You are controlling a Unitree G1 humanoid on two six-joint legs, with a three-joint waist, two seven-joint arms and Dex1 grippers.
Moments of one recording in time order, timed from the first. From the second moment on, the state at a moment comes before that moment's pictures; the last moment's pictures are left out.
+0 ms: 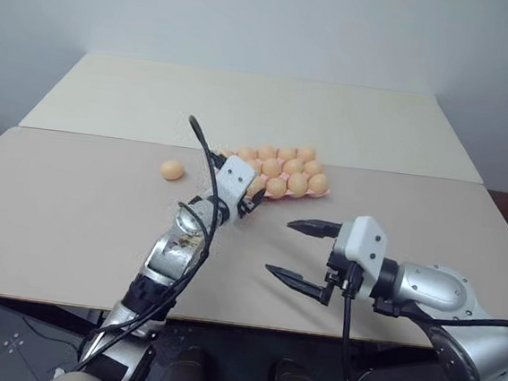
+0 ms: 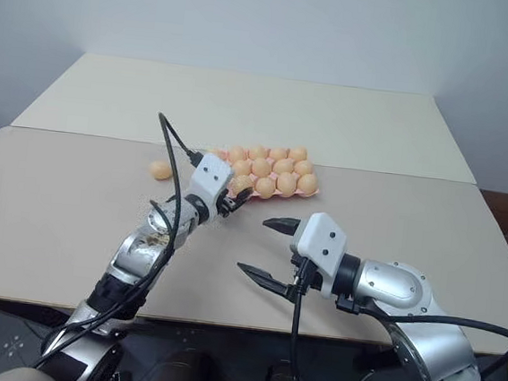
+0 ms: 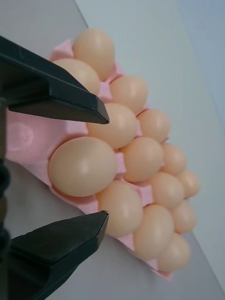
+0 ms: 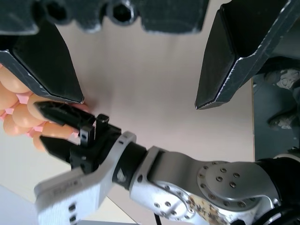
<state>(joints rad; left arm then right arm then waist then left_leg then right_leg) -0.53 0.18 -0.20 -0.10 0.00 0.51 -0.25 -0.18 -0.70 0.07 -0.72 0.51 0.58 0.72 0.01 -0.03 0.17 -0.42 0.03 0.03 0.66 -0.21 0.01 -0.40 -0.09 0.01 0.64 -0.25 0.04</state>
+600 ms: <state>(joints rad) 0.13 0.18 0.06 -0.78 -0.15 0.68 -0.16 -0.04 -0.53 0.06 -0.69 0.43 0.44 0.64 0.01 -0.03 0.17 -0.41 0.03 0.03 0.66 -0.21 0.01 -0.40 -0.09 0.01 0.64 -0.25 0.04</state>
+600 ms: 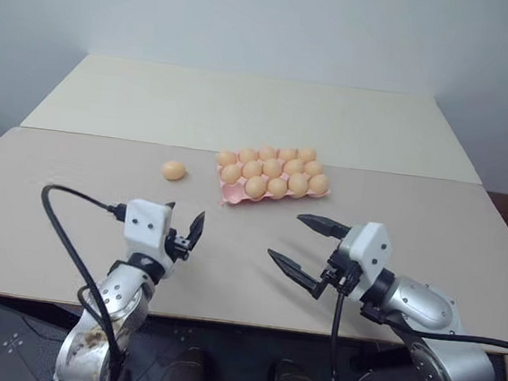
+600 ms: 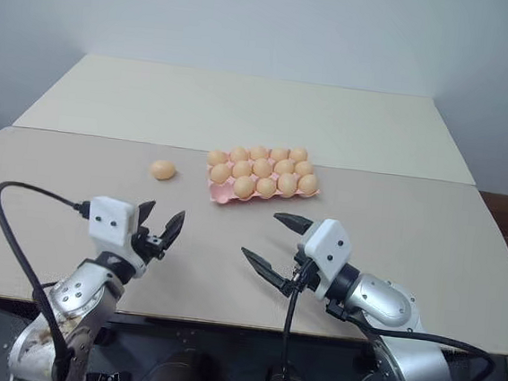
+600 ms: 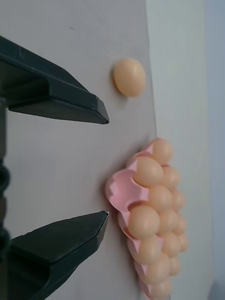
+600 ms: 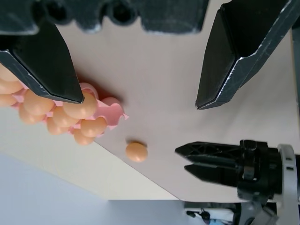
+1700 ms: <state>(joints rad) -0.59 0.49 0.19 0.19 -0.20 0.68 -0.34 -0.34 -0.40 0.15 -0.70 0.44 0.73 0.37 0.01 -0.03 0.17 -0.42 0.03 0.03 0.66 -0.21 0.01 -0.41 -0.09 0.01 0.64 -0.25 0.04</state>
